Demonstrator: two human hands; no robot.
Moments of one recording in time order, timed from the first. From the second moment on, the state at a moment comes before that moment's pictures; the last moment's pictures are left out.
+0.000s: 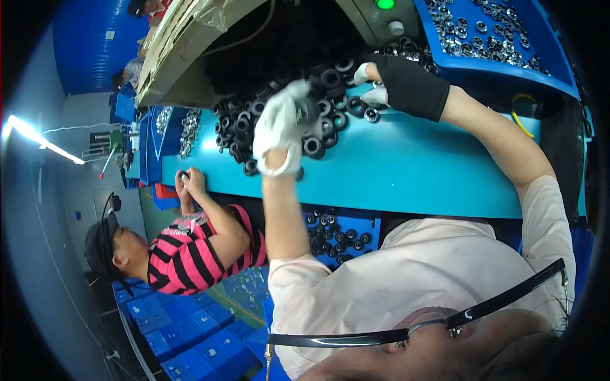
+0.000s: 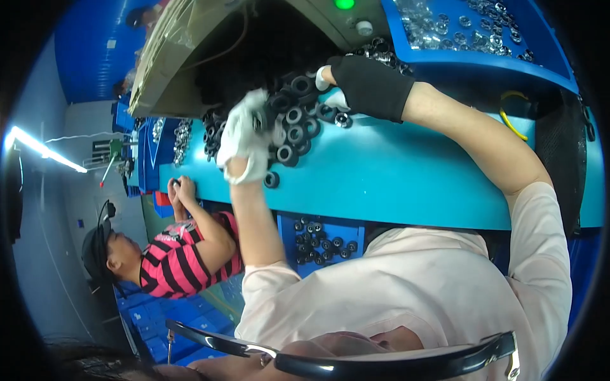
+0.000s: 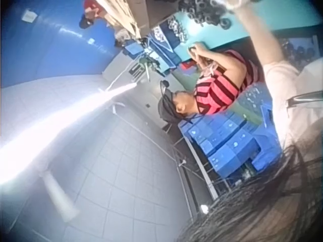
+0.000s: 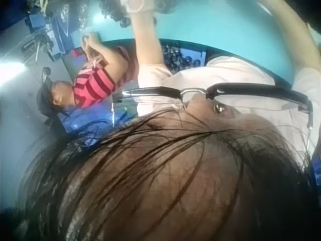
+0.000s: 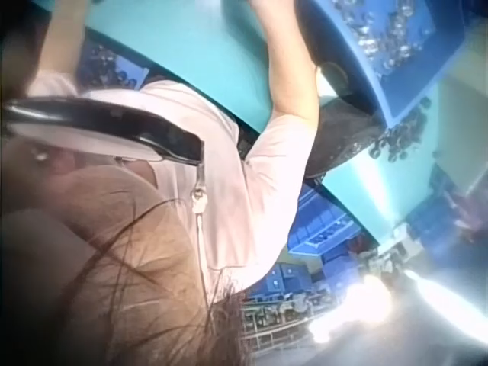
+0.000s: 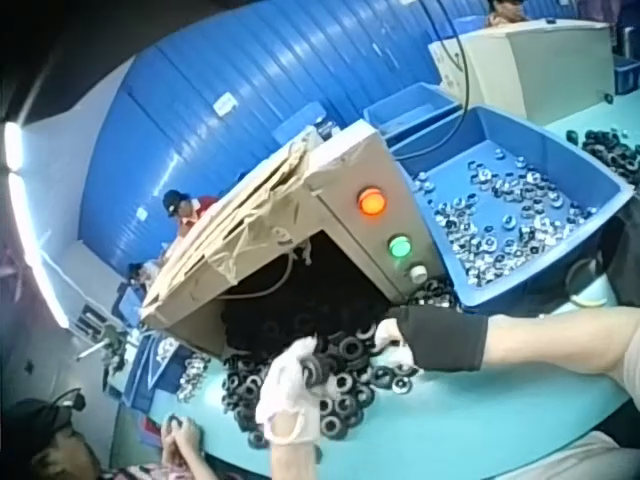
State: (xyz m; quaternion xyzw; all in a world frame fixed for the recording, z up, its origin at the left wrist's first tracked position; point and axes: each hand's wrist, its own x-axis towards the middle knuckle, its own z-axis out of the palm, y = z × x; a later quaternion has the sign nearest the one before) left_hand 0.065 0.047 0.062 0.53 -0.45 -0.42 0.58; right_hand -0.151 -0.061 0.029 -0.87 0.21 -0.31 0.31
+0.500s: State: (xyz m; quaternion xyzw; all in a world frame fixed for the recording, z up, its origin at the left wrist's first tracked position) left_hand 0.104 0.214 0.044 0.68 -0.40 -0.56 0.25; right_hand -0.147 -0.016 0.008 -0.91 0.23 -0.13 0.32
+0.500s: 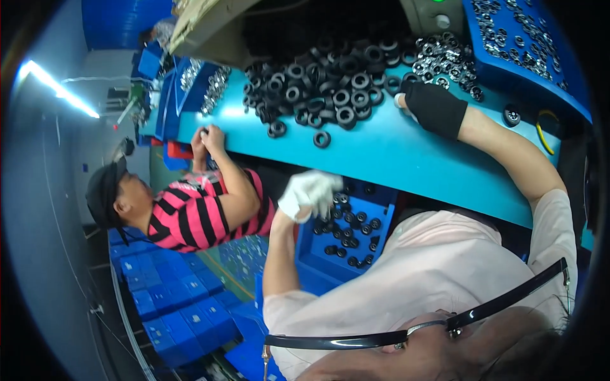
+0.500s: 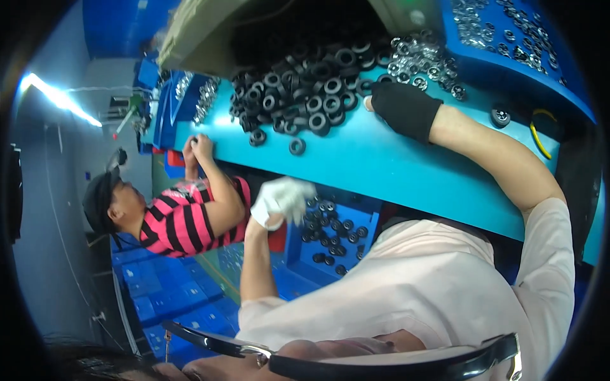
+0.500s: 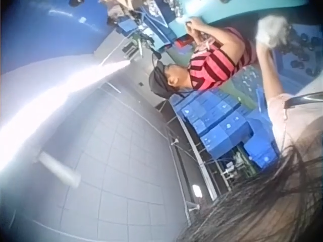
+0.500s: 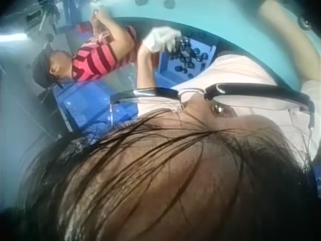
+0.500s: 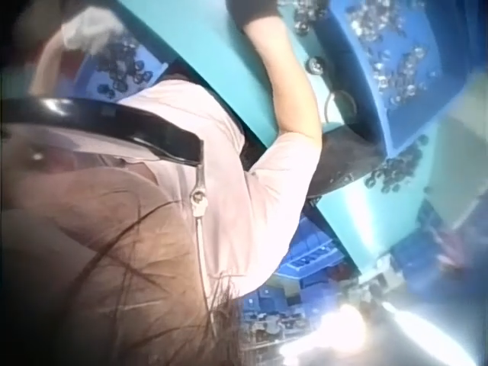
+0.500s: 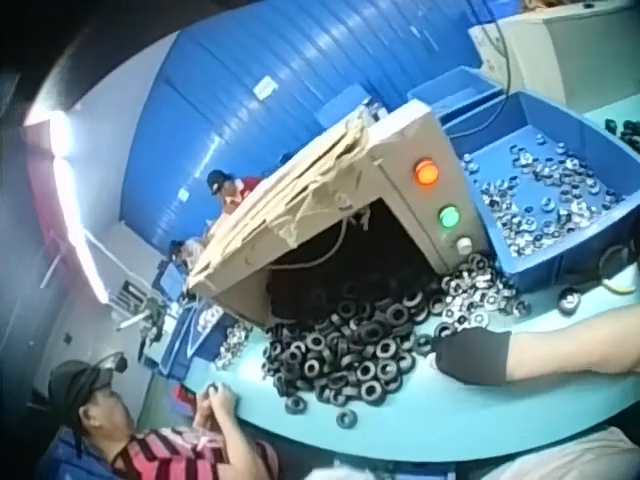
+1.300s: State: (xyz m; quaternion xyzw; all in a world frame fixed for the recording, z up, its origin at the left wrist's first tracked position) left_hand 0.133 -0.023 0.042 0.74 -0.66 0.08 -0.02; right_hand -0.125 -0.014 -0.020 -0.84 0.16 -0.29 0.44
